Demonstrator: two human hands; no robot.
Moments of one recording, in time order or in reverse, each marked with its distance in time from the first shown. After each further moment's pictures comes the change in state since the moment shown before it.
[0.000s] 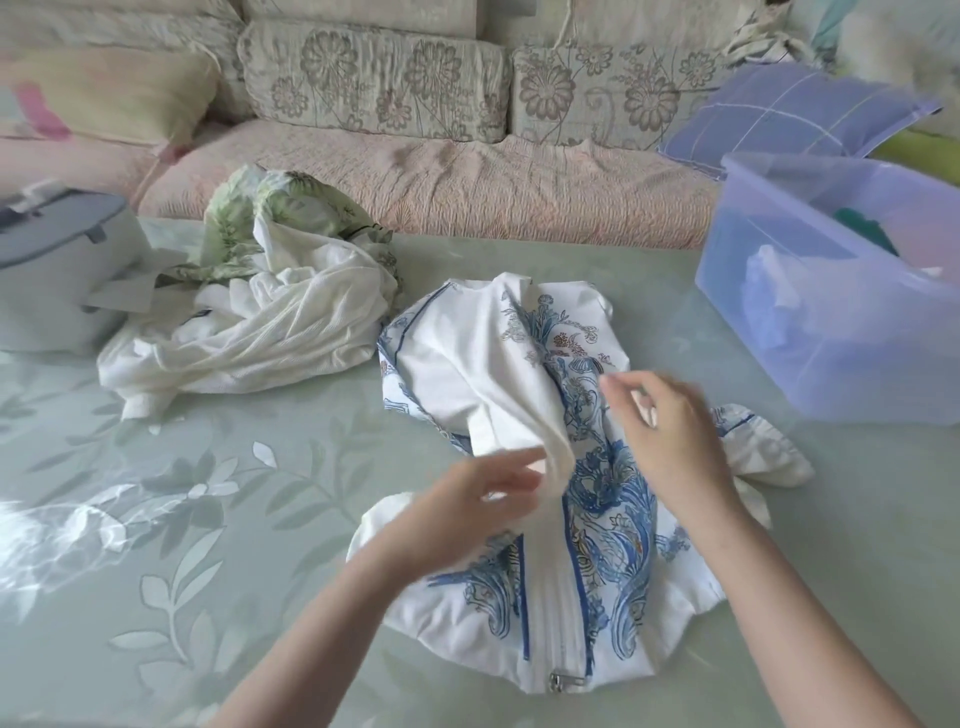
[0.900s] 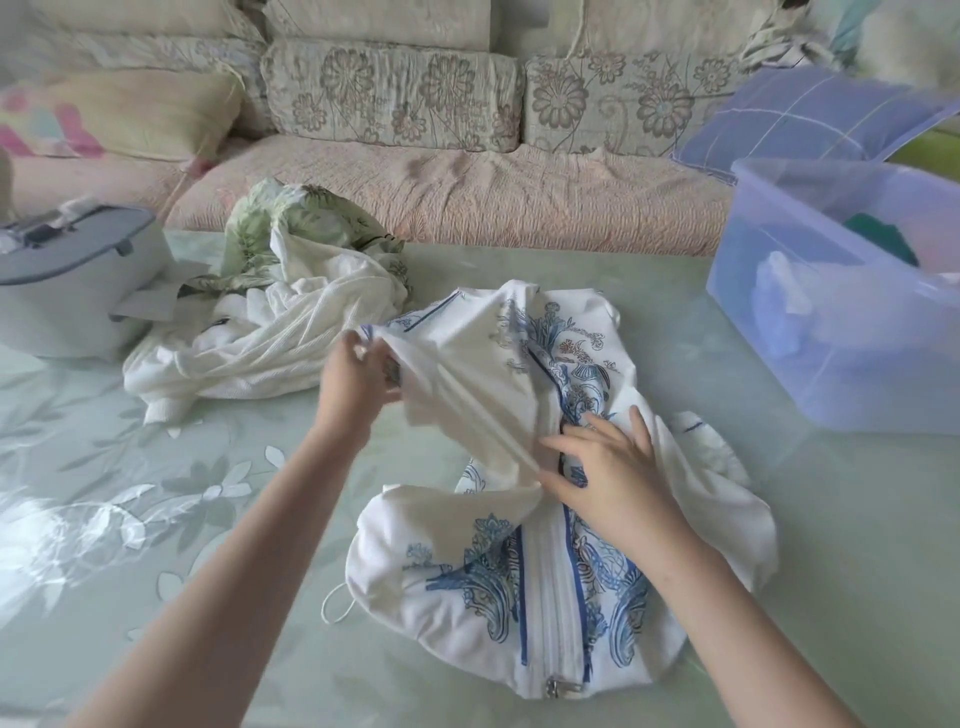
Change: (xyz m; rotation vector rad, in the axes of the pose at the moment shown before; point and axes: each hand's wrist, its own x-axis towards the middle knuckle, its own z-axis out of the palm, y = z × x) left_hand 0.059 -0.032 -0.099 -0.328 0.915 -0.157; right_hand -0.018 -0.010 0.030 -0.304 -0.345 -0.215
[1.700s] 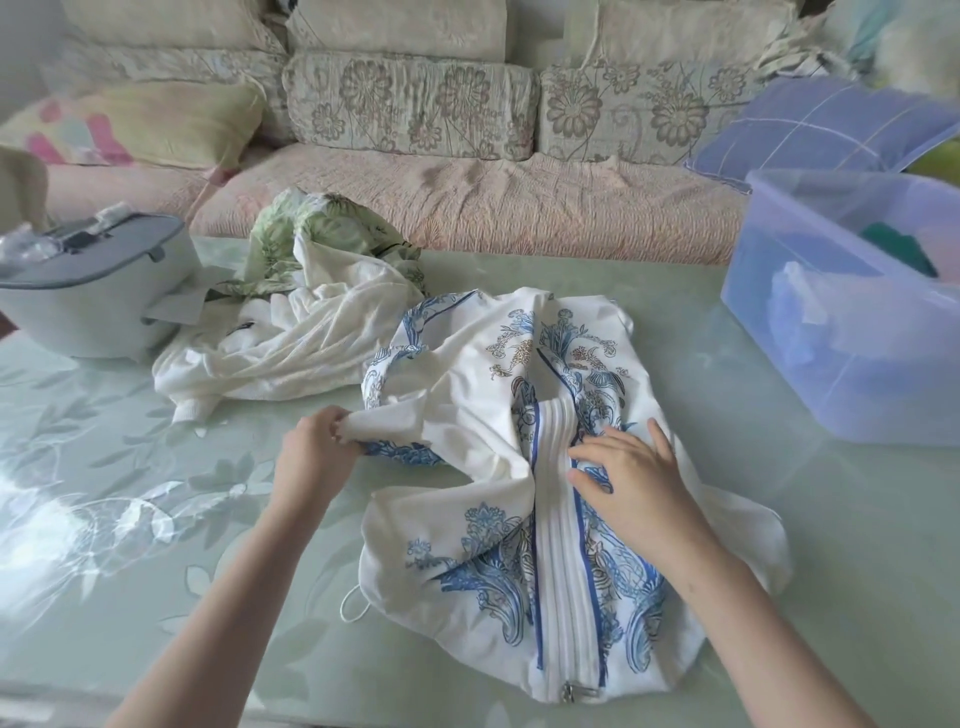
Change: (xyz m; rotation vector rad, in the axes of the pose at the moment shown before) left_hand -0.020 -0.050 -0.062 0.683 -0.013 0.048; right_hand -0.004 0.004 -0.004 -0.002 -0.015 0.024
